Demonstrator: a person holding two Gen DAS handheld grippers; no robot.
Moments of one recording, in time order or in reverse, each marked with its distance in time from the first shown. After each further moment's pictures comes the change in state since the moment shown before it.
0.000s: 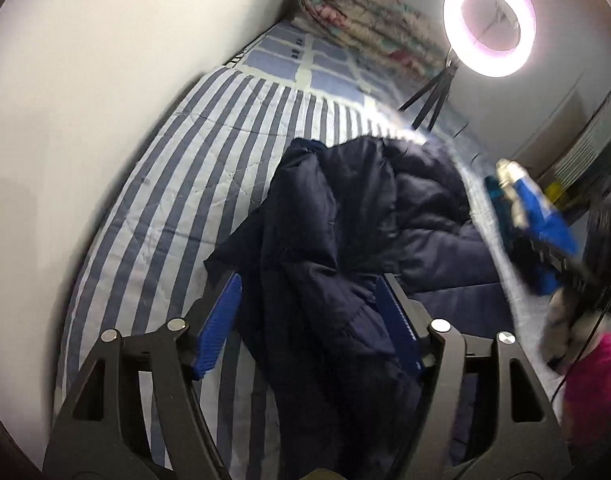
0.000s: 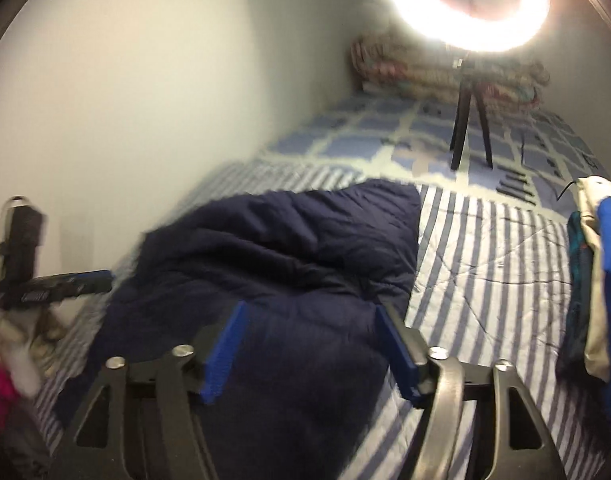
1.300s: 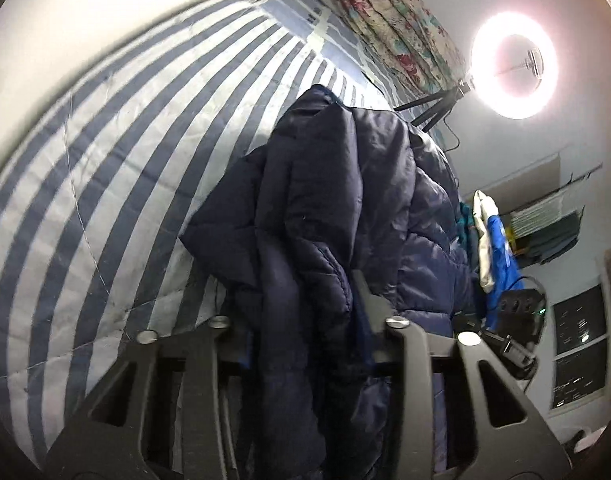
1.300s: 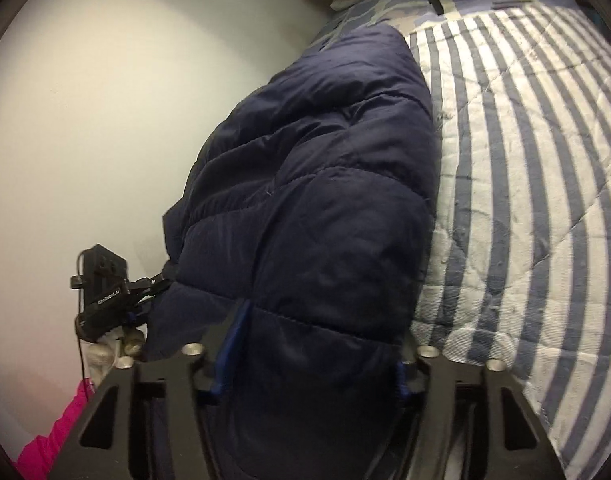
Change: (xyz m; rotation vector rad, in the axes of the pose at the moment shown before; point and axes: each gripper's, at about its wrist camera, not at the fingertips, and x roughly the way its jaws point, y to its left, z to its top) left arm 0.052 0.022 -0.002 -0.206 0.083 -0.174; right arm 0.064 -0.034 -0.058 0.410 0.197 0.275
